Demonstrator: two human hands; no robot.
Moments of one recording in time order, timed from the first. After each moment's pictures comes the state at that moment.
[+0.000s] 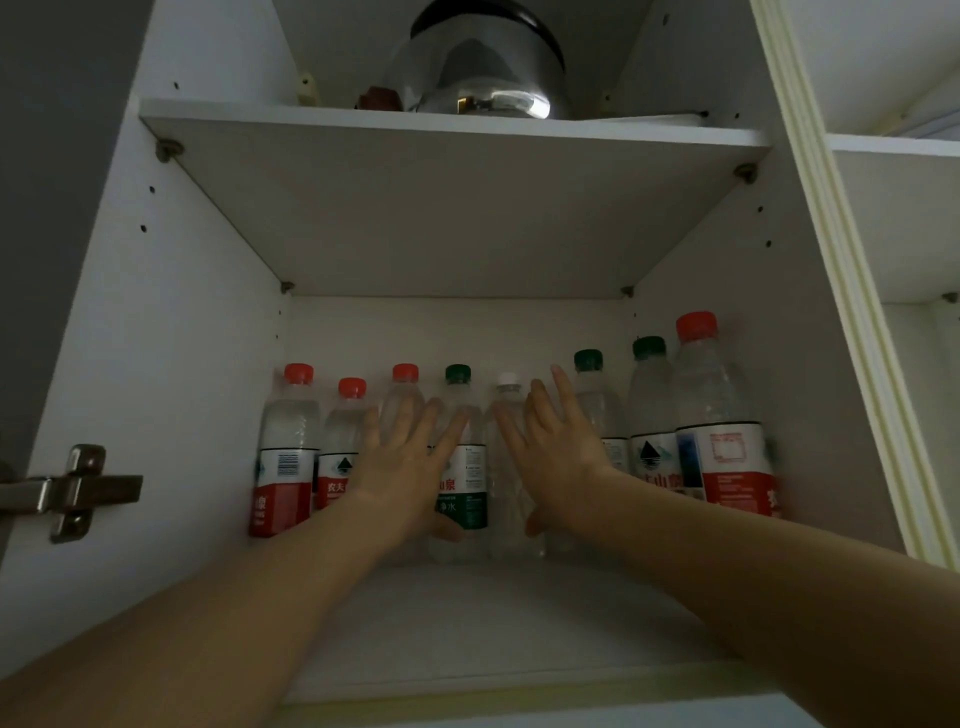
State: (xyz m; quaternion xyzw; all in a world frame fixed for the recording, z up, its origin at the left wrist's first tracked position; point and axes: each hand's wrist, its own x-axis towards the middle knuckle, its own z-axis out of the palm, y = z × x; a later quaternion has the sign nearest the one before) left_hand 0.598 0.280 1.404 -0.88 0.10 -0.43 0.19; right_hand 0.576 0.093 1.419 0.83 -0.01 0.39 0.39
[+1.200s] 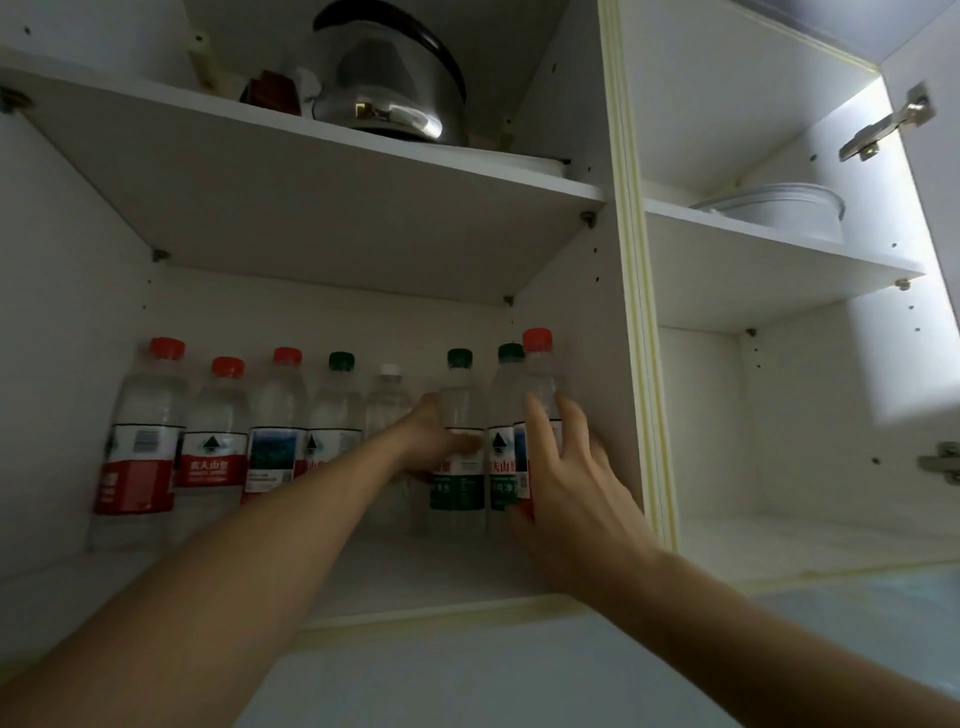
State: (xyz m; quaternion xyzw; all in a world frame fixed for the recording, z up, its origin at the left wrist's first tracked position) left_hand 0.568 0.144 1.434 -0.83 0.30 -0.13 -0.45; right_hand 0.422 -0.001 1.360 0.88 0.05 0.47 -0.04
